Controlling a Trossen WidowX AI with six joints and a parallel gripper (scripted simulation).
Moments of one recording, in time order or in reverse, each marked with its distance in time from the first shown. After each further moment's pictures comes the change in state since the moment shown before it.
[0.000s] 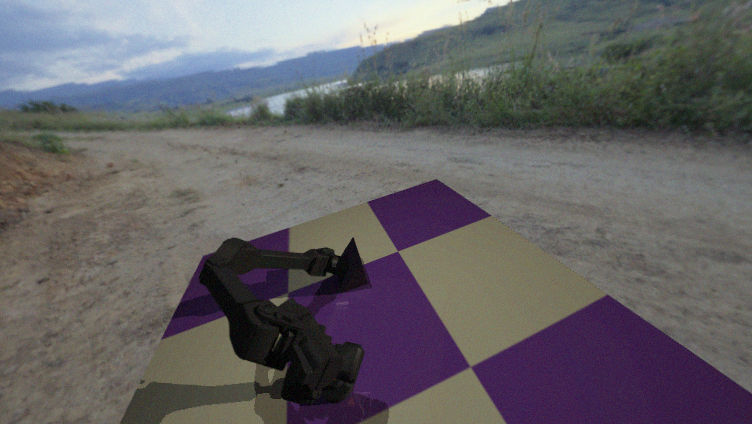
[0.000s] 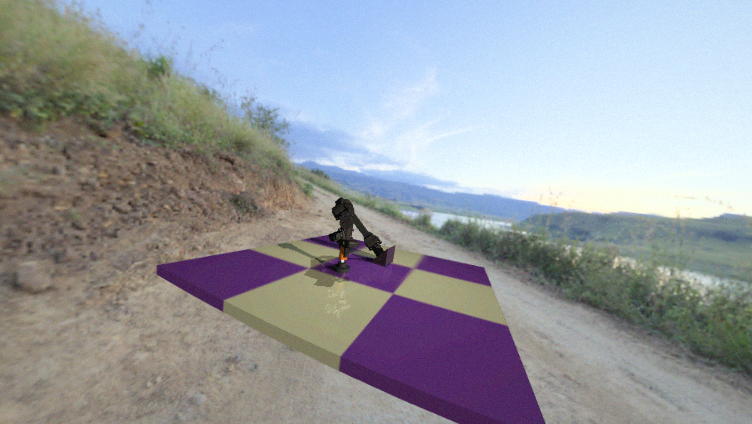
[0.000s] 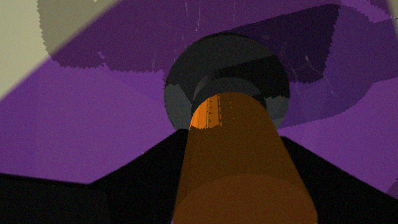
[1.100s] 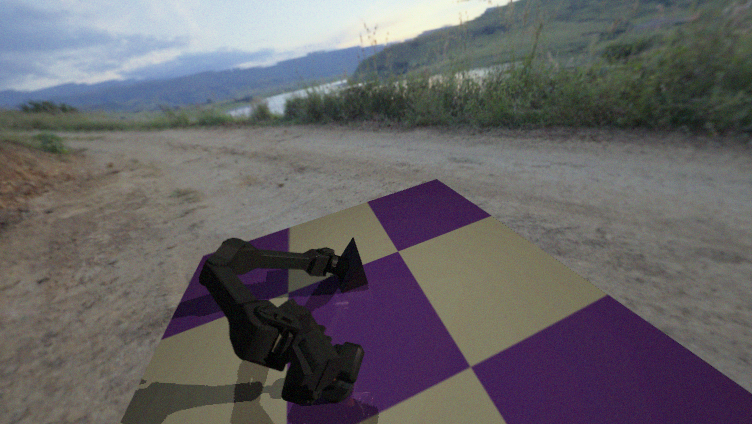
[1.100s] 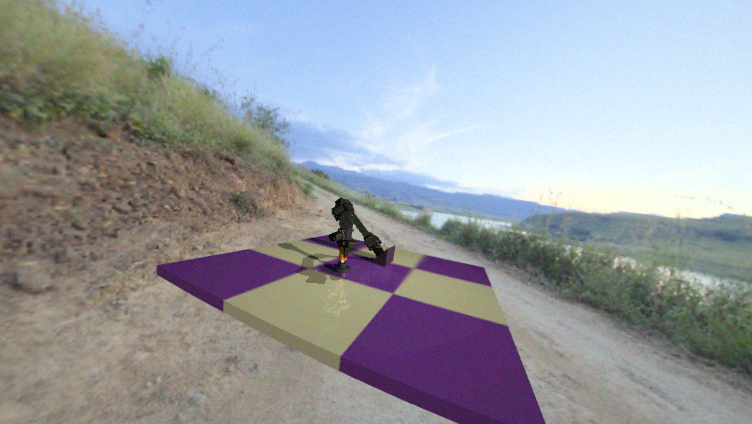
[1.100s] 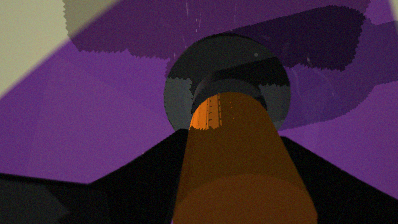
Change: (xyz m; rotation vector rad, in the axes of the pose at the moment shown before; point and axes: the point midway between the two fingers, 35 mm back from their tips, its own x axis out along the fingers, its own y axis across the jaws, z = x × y) arm 0.002 0.000 0.000 -0.010 0.000 0.002
